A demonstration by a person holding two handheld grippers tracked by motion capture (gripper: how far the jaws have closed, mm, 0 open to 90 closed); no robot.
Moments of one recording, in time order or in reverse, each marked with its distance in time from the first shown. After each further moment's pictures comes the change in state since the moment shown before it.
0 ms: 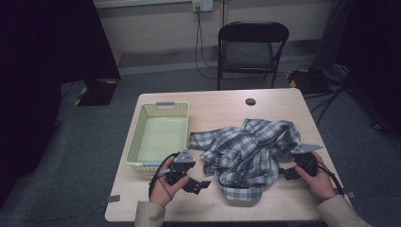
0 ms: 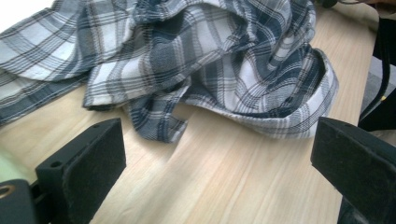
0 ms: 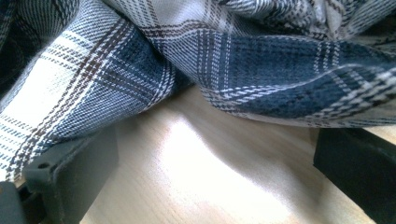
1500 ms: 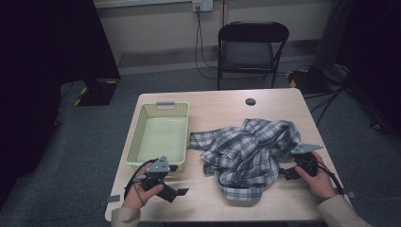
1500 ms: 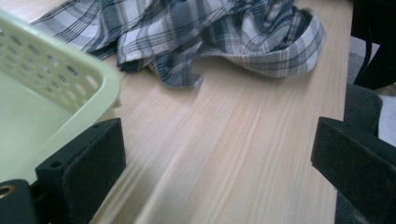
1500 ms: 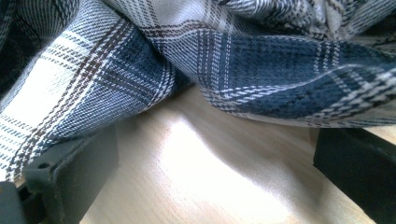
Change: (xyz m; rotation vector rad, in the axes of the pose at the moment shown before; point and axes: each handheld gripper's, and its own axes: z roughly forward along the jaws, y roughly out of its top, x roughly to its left) left arm 0.030 -0.051 -0.043 -0.035 -0.053 0.107; right arm 0.000 0.000 0.000 0.000 0.000 0.000
